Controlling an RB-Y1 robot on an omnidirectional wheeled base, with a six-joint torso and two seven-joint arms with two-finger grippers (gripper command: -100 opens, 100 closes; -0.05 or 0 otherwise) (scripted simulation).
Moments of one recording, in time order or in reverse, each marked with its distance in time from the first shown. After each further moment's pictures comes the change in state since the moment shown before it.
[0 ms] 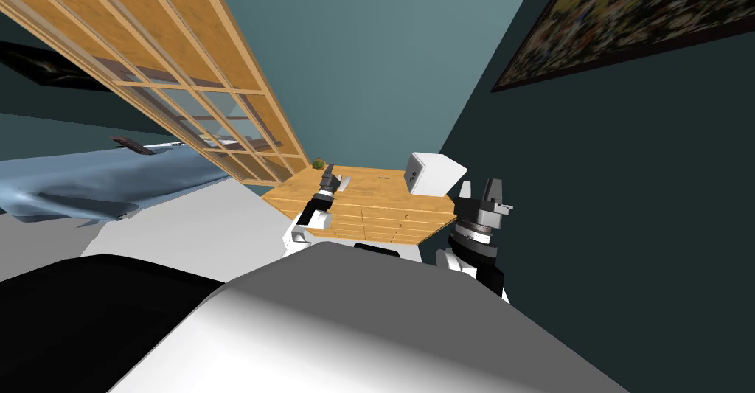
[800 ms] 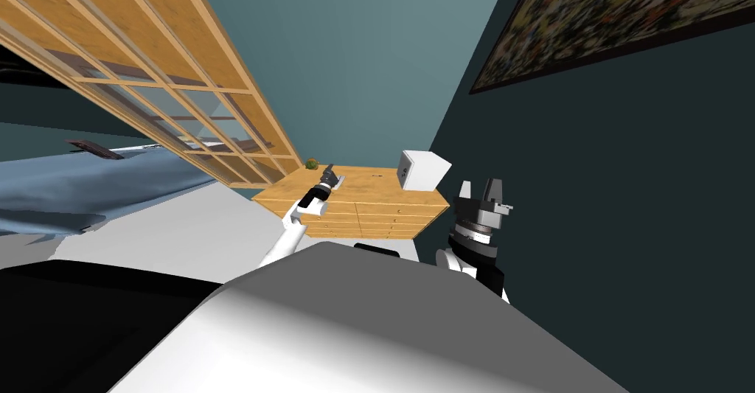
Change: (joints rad) left arm -0.173 0.173 0.067 0.196 0.066 0.208 0.166; right arm 0.000 0.000 0.000 0.000 0.000 0.000 0.000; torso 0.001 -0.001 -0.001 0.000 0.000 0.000
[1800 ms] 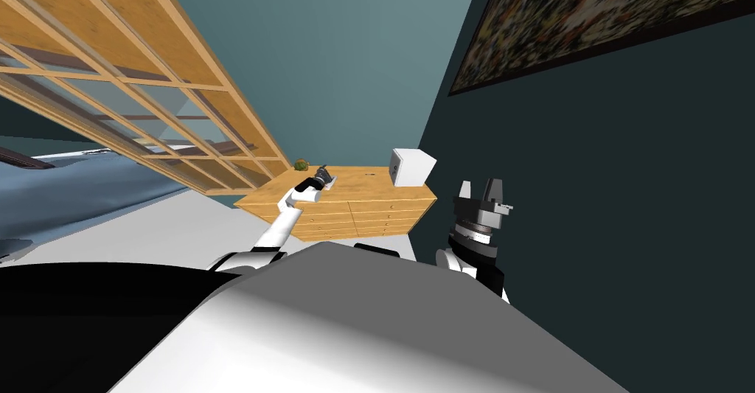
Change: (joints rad) left arm -0.176 0.166 0.066 0.259 0.075 0.246 0.191; right arm 0.000 0.000 0.000 0.000 0.000 0.000 0.000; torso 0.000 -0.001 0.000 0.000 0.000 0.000
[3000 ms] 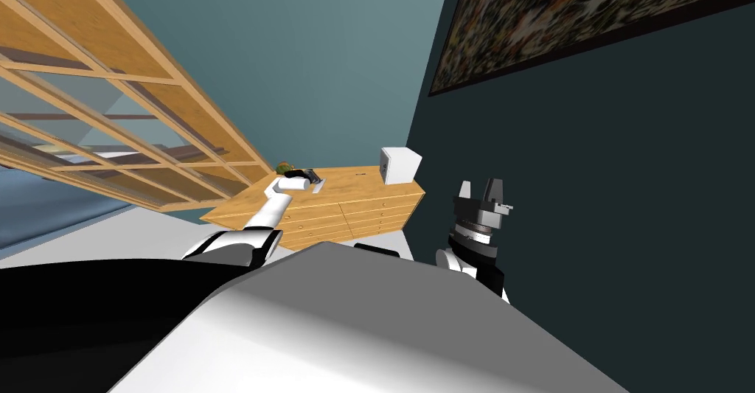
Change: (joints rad) left arm -0.169 0.174 0.067 0.307 0.089 0.314 0.225; right arm 0.000 0.000 0.000 0.000 0.000 0.000 0.000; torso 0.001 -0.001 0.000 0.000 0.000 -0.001
